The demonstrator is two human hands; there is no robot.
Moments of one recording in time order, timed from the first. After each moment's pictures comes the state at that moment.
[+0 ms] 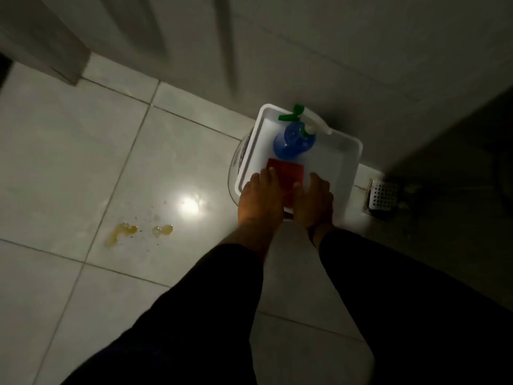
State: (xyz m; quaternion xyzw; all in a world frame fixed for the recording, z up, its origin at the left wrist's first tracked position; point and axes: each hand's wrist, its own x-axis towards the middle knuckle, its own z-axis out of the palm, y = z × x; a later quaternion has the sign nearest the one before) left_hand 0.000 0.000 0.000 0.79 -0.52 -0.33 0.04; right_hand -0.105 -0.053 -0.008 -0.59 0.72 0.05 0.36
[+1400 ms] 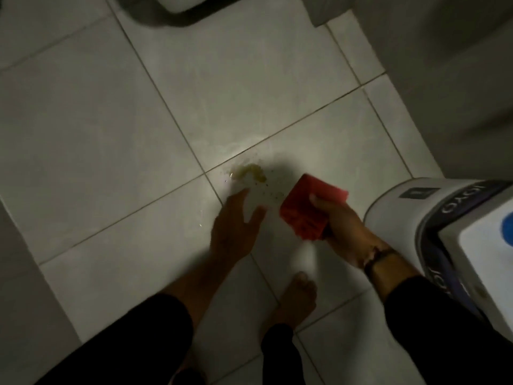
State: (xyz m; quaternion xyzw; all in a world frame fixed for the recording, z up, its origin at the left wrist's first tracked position) left_hand 0.182 0.372 -0.134 0.89 -0.02 -0.32 0.33; right_hand 0.128 0.158 -0.088 -0.47 0.48 0.18 0.72
